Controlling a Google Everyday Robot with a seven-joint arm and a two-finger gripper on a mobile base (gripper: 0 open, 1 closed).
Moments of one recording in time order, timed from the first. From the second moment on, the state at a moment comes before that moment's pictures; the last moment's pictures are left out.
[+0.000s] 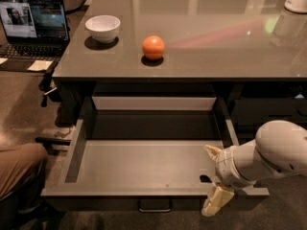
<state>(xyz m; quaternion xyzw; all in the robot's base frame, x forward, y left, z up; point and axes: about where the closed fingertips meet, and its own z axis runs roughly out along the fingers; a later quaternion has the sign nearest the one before) 0.394 -0.154 0.664 -0.63 0.74 0.12 0.22</state>
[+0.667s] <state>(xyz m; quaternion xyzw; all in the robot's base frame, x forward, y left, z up) 0.419 -0.151 0.654 -0.61 0.75 0.11 0.22</state>
